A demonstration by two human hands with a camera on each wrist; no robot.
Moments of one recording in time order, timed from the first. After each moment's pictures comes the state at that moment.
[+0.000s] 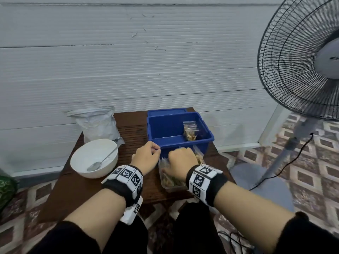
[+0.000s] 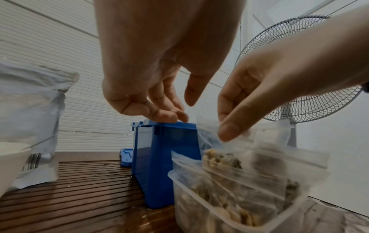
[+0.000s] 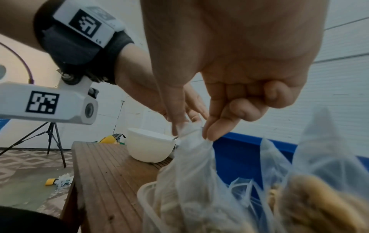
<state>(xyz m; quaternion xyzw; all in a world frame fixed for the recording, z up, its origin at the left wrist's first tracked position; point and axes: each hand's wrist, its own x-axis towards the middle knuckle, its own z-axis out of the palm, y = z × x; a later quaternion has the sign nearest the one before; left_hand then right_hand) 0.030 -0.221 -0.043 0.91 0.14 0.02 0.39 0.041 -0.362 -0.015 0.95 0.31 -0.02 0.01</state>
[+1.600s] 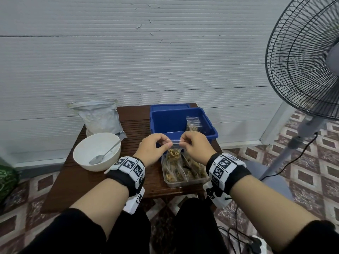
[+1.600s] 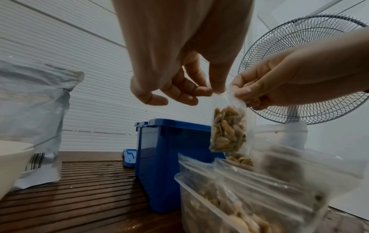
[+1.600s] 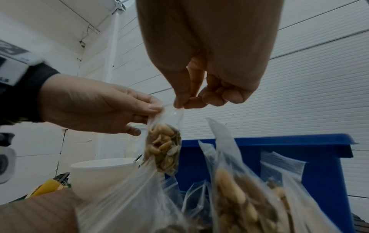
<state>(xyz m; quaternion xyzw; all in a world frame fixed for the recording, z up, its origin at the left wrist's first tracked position) 0.031 -0.219 -0.037 0.89 -0.01 0.08 0.45 0.077 -0.391 -0.022 0.91 0.25 -0.02 -0.34</state>
